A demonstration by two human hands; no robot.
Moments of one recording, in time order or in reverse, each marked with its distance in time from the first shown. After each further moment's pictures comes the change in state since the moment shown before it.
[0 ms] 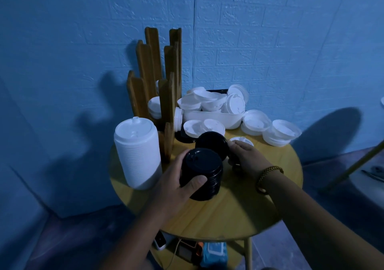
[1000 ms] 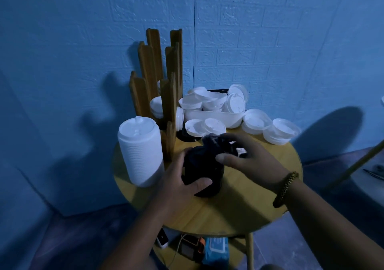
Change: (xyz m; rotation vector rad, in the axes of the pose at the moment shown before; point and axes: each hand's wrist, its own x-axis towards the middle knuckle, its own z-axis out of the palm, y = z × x) left_hand -0.001 0.001 0.000 0.044 0.004 -0.067; right_hand -0.047 -0.028 0.000 -0.374 -0.007 -0.386
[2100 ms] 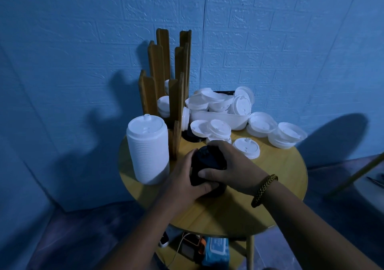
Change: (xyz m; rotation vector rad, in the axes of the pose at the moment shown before) left_hand 0.001 0.001 0.001 0.079 -0.003 0.020; right_hand 0.008 -0.020 0.038 -0.219 -0.160 0.004
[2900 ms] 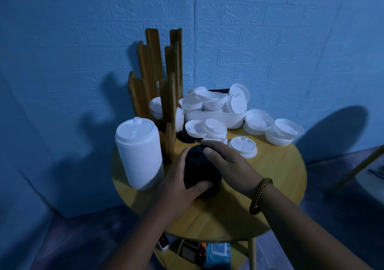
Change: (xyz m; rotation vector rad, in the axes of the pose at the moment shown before) left_hand 0.000 0.001 0.003 -0.012 0.029 0.030; right_hand 0.009 0.020 0.012 0.340 0.096 0.001
